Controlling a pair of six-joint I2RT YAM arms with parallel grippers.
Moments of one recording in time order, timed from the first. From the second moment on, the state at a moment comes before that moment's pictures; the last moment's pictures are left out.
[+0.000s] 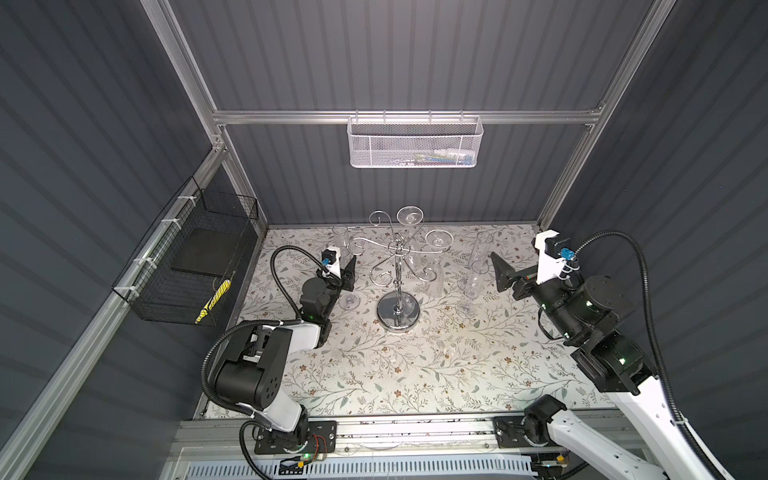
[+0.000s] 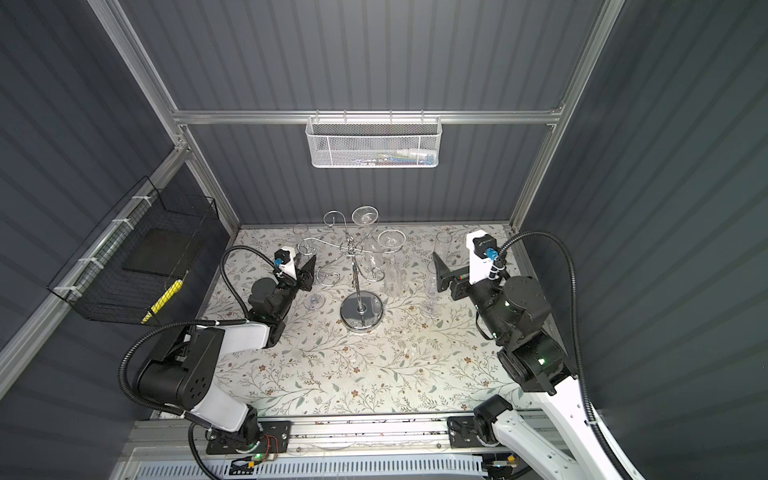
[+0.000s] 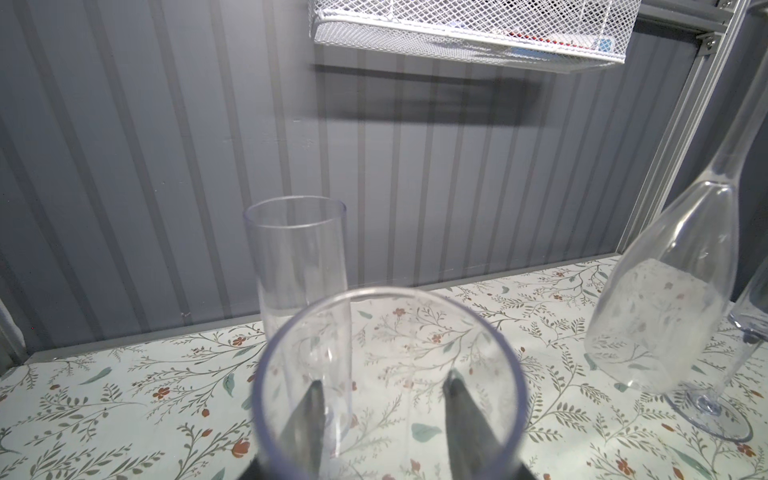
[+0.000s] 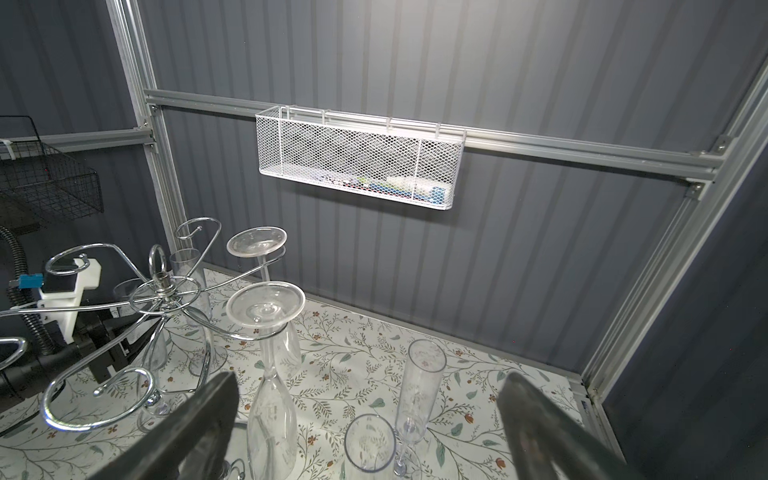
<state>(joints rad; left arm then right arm) -0.28 1.60 0.55 1.11 0.08 -0.03 0.48 0.72 1.02 -0.26 0.15 -0.09</state>
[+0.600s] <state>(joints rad) -0.28 1.62 0.51 1.20 0.09 -0.03 0.48 0.72 1.00 -0.26 0.14 -0.08</state>
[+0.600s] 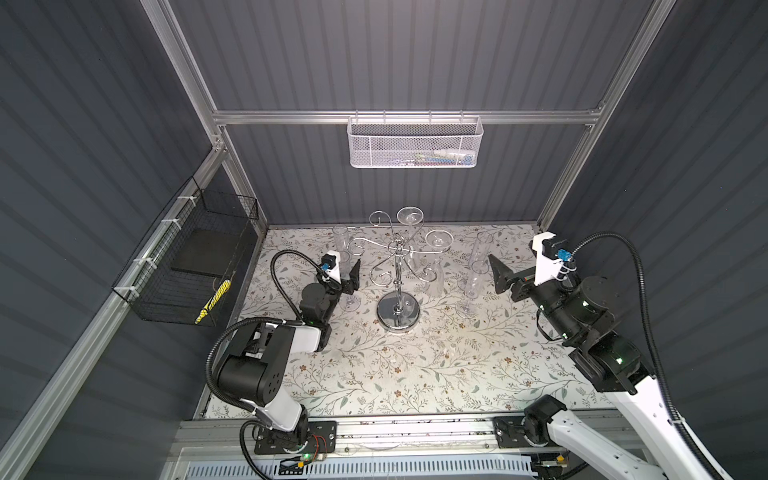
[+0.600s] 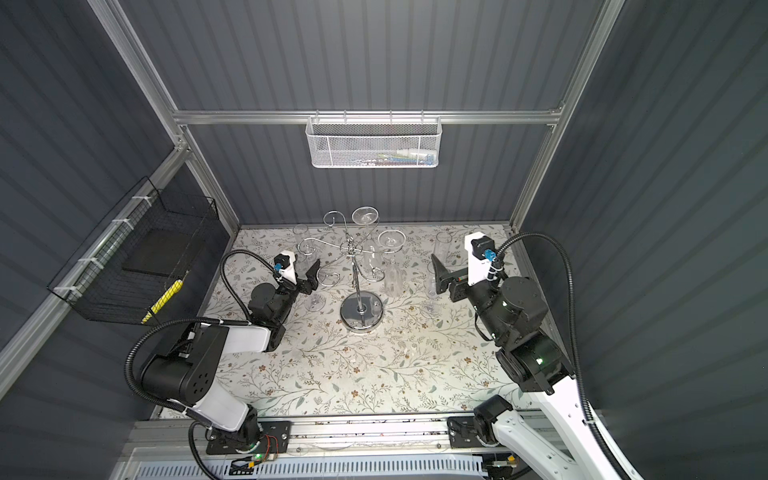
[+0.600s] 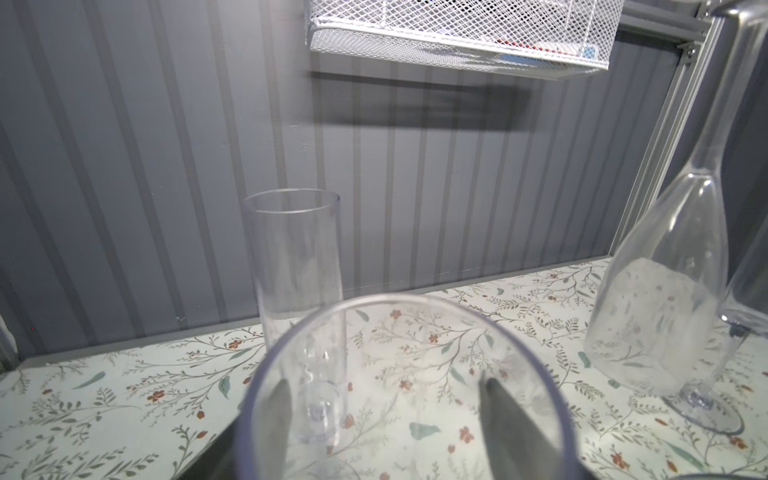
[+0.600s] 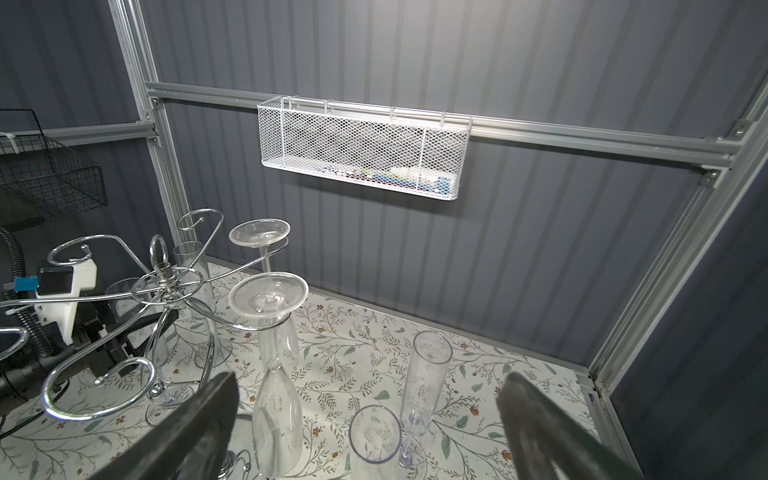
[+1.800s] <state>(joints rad) -0.28 0.81 0.58 0.26 0.01 -0.04 0.46 0.87 1.20 -0.55 0.04 0.31</state>
